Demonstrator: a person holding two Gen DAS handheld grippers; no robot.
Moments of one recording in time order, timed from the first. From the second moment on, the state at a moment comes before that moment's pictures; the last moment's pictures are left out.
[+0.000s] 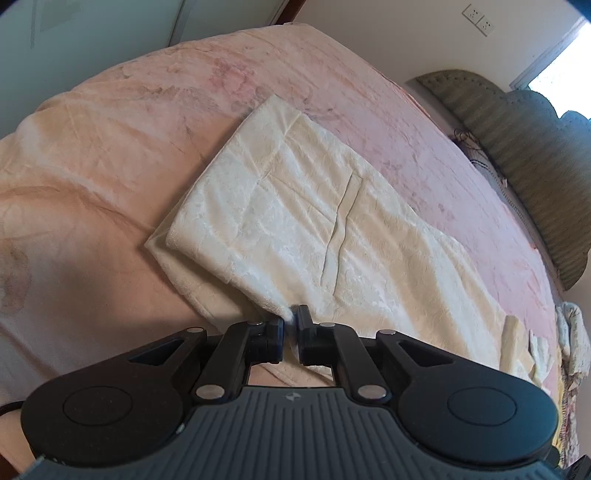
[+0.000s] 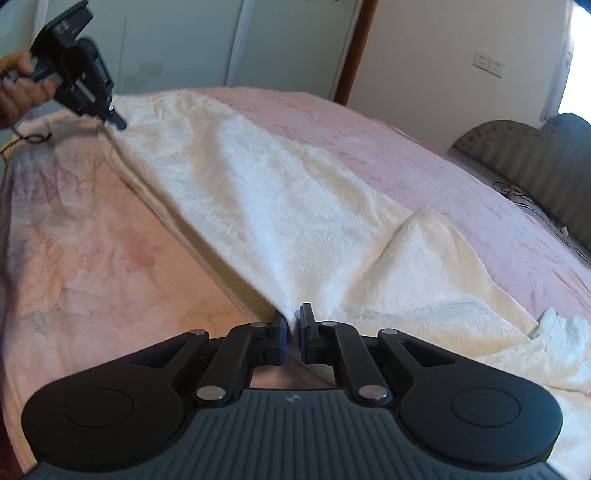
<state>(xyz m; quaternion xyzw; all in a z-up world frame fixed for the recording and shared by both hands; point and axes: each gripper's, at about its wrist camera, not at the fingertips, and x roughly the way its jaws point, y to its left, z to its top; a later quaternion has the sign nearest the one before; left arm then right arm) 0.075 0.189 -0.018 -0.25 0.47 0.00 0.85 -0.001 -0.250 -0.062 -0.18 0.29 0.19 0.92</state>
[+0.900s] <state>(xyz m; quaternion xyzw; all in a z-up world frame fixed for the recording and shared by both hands) 0.104 -0.127 0.001 0.04 0.46 -0.34 0.82 0.031 -0.552 -0.062 0.08 0.35 -0.12 0.92</state>
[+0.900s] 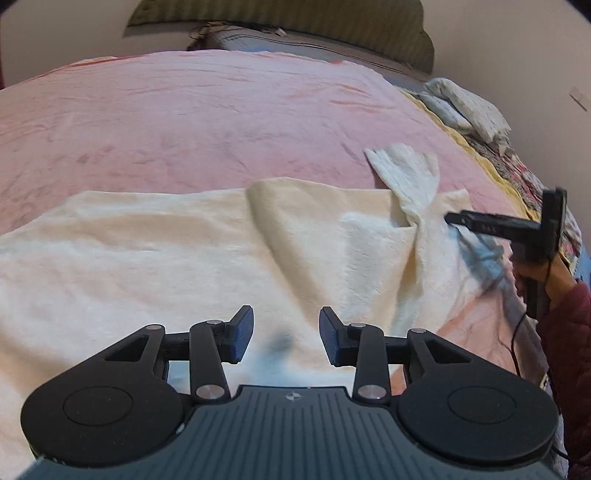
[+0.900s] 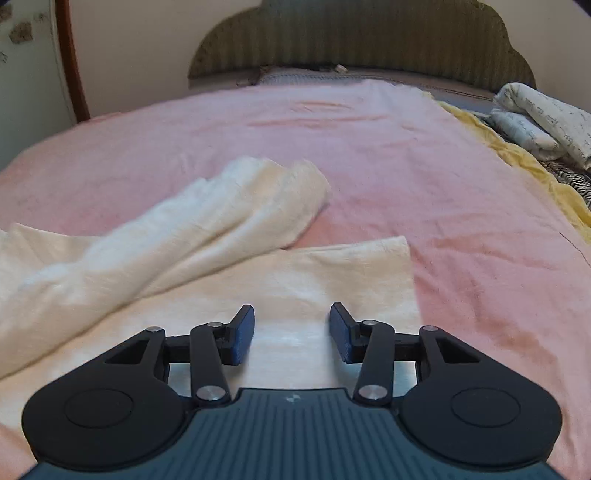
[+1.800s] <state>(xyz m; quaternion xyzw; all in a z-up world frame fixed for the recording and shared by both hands) 0.109 -0.170 -0.037 0.05 0.47 -0.41 0.78 0.067 -0.498 -0.045 0.16 0.24 -0.19 0.94</state>
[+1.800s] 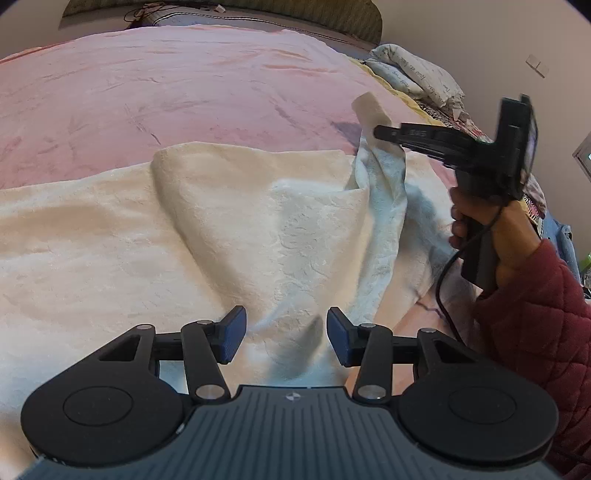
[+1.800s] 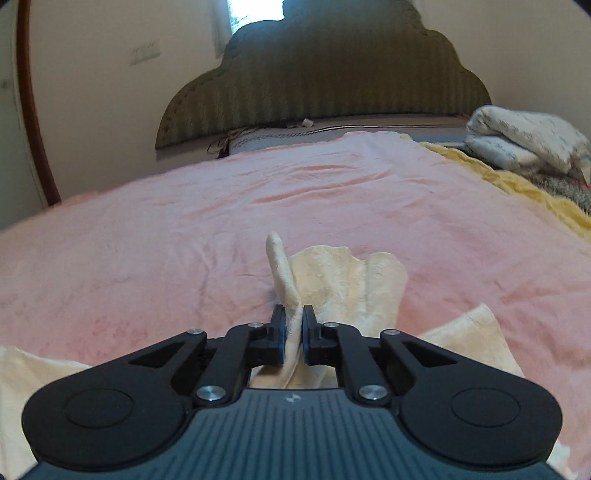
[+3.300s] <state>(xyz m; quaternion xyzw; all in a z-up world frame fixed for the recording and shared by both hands) -0.003 -0.299 -0.077 0.37 0.18 -0.44 0.79 -0.024 -0.616 -0.126 0.55 0.12 -0.12 0.82</state>
